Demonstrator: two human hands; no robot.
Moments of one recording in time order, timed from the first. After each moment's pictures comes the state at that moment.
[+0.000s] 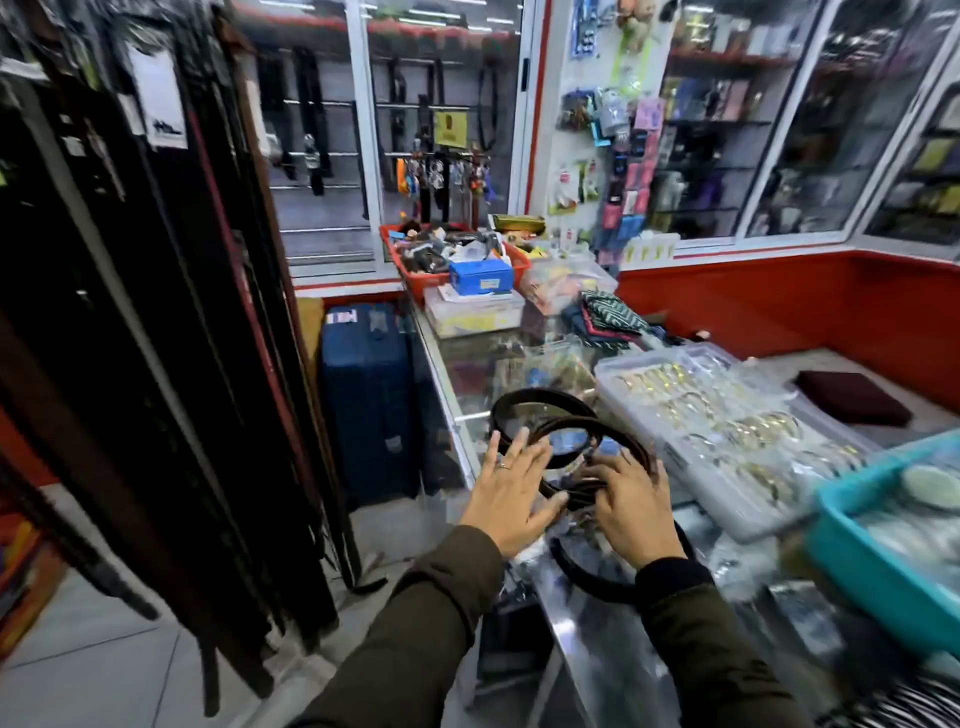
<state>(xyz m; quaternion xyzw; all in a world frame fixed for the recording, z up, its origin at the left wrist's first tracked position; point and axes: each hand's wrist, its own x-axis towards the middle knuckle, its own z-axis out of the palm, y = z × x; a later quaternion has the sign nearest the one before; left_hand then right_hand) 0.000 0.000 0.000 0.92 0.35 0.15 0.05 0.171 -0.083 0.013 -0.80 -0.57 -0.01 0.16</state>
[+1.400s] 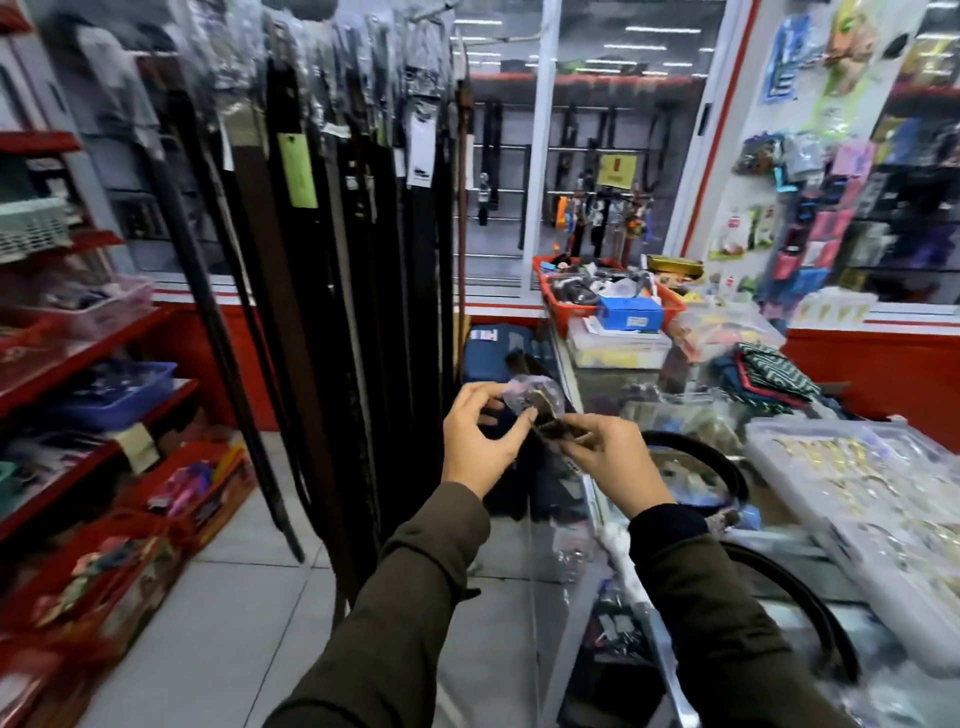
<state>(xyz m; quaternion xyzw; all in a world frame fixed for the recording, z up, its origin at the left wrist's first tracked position) -0.168 0.011 0.088 0.64 0.44 0.60 0.20 0.016 -0.007 0.111 -0.56 -0.71 0.19 0.37</state>
